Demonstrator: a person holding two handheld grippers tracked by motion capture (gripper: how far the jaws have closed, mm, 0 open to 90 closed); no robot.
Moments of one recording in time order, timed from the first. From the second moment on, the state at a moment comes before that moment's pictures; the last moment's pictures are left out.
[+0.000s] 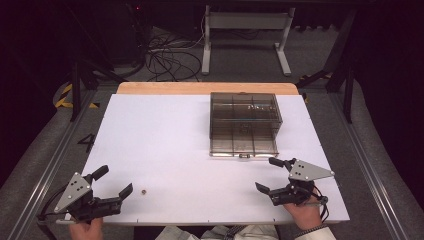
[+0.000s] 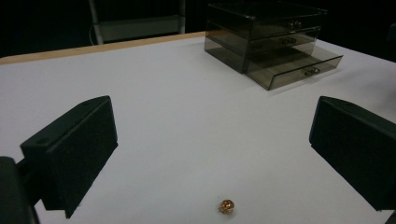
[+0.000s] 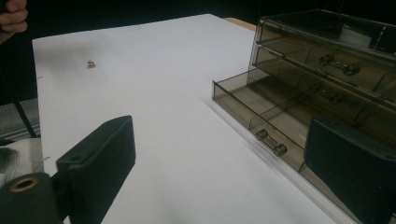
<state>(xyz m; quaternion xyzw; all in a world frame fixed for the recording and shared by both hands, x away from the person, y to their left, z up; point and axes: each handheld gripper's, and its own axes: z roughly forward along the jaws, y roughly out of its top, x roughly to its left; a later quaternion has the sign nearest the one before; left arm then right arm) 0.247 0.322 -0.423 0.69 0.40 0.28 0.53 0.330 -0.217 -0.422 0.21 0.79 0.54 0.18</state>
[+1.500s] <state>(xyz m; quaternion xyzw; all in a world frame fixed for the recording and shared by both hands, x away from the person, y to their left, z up) 0.240 0.322 -0.418 0.69 0.39 0.29 0.53 0.344 -0.145 -0.396 0.15 0.83 0.53 0.11</state>
